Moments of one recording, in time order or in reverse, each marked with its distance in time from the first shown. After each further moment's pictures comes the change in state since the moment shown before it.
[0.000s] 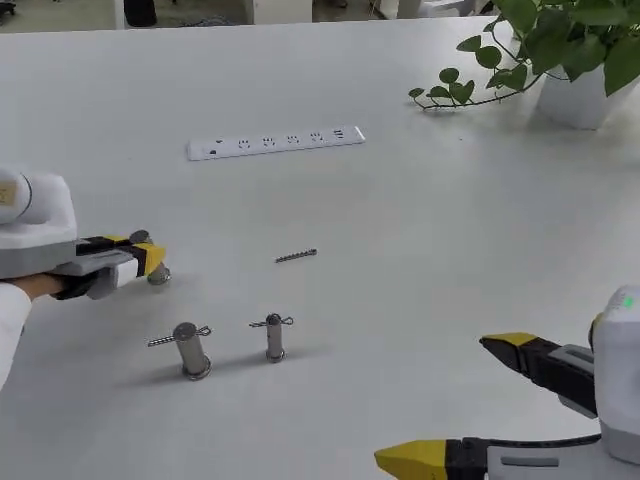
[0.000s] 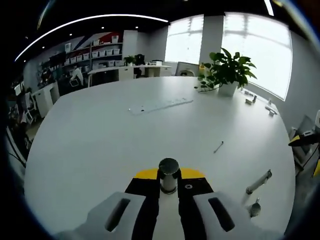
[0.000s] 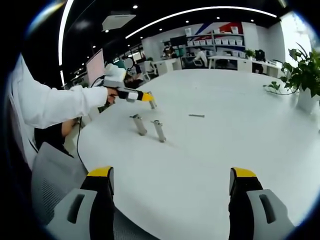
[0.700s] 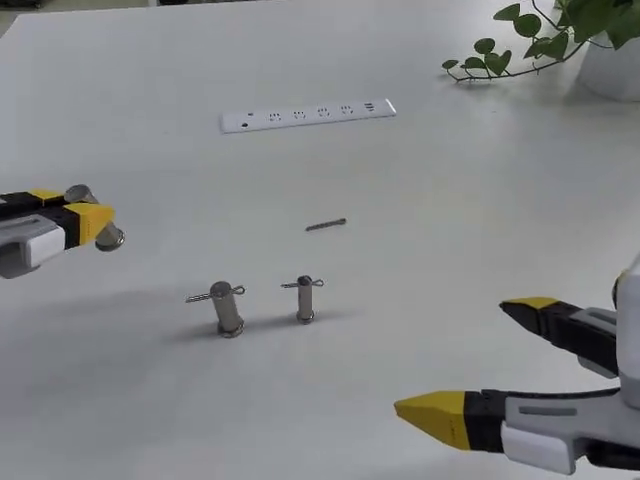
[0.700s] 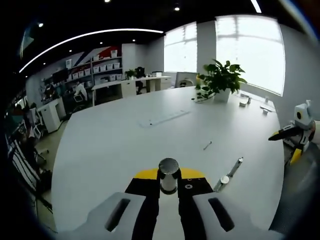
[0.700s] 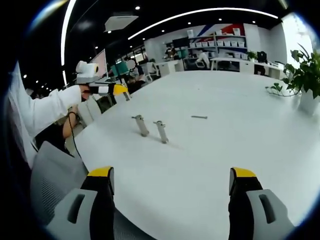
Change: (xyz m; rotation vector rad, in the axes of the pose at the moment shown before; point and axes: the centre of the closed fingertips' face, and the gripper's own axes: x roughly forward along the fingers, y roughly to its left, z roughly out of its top) left arm -0.115 -0.010 0.010 0.091 -0.075 0.034; right arm 0.003 0.006 -0.001 -0.012 -0.013 0.017
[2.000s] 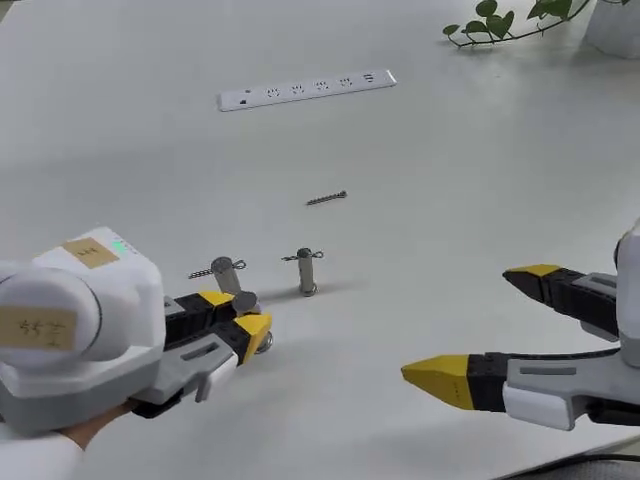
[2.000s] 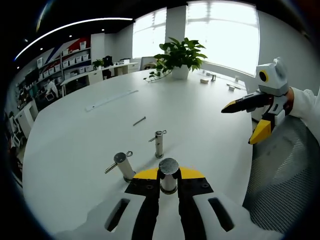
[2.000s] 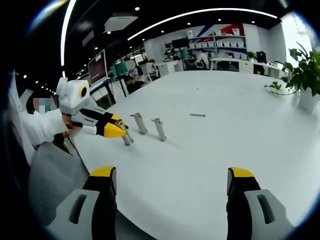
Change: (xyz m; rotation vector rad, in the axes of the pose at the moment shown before) left arm 0.020 -0.170 -0.070 0.081 0.138 -0.241; right arm -0.001 -0.004 -0.009 0.001 0.000 -0.002
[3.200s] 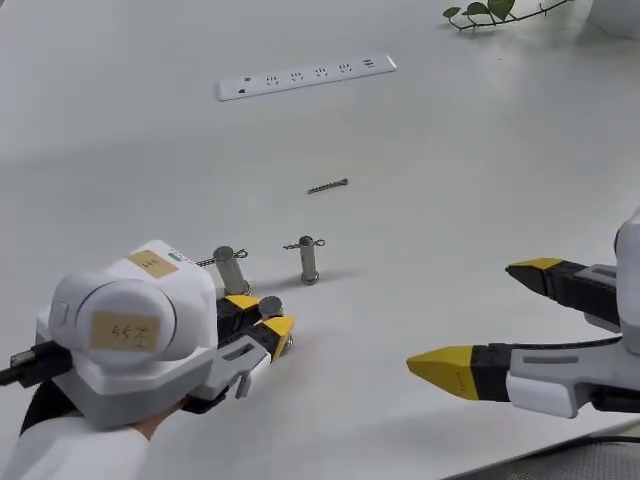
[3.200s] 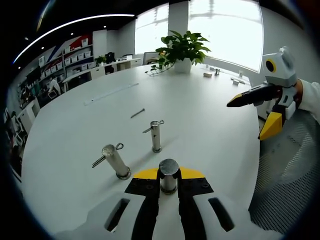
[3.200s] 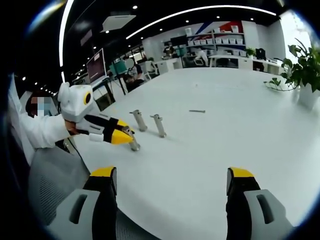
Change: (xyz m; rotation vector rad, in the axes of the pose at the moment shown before) left arm 0.019 -0.001 -0.014 0.006 0.033 0.041; right arm 0.000 0.001 -0.005 0.018 0.014 0.004
